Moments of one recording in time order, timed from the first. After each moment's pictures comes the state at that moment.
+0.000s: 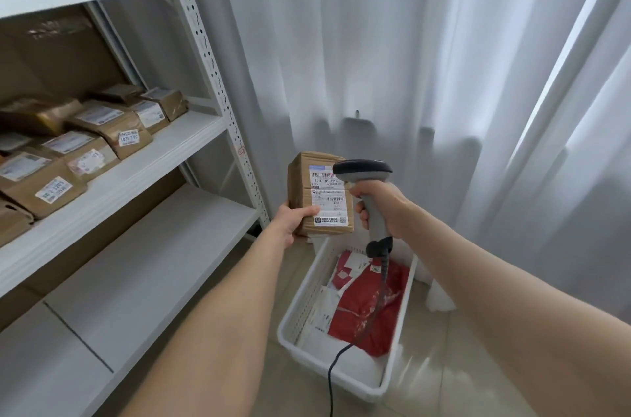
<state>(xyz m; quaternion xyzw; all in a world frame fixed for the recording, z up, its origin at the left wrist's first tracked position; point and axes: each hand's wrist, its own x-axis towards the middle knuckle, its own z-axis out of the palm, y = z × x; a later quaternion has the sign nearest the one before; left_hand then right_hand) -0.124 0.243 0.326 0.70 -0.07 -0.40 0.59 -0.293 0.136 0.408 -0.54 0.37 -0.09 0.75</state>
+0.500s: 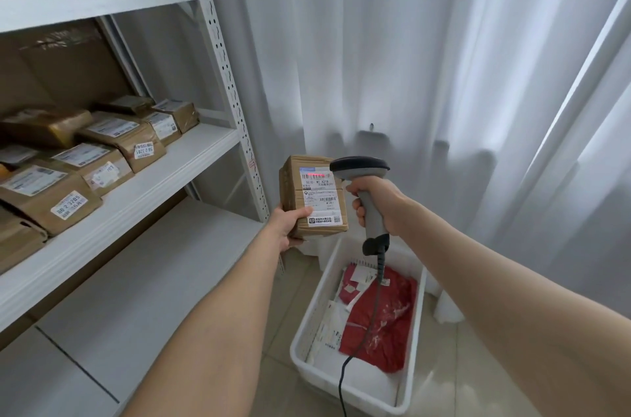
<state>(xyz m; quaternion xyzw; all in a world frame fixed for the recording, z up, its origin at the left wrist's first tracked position) -0.055 0.288 0.343 0.69 -0.07 -0.39 0.60 -0.225 0.181 0.429 -0.55 0.36 -0.09 0.75</state>
